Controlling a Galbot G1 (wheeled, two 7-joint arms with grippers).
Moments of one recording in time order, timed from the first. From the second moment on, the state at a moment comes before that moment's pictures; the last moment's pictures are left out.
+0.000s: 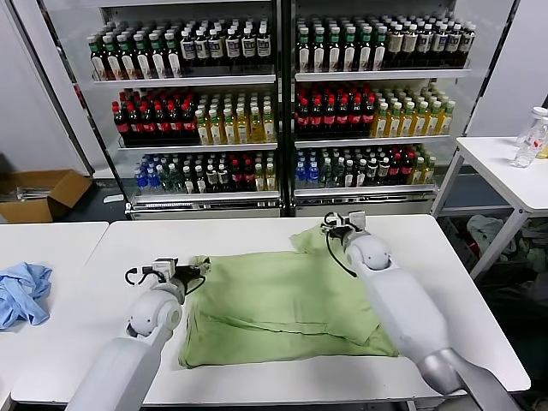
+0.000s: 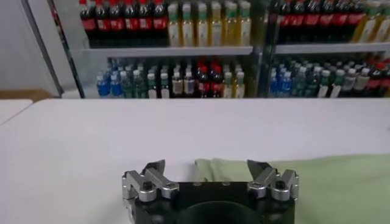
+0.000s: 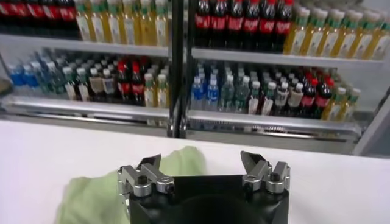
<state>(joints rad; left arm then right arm) 0.81 -1.16 -0.22 -1.49 -0.60 0.58 -0.32 -0.34 1.34 0.01 0.93 0.49 -0.53 0.15</state>
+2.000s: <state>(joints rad) 1.27 -1.02 -0.40 -2.02 -0.80 0.56 -0.20 -1.20 1.05 0.42 1.96 0.65 -0.55 0.24</state>
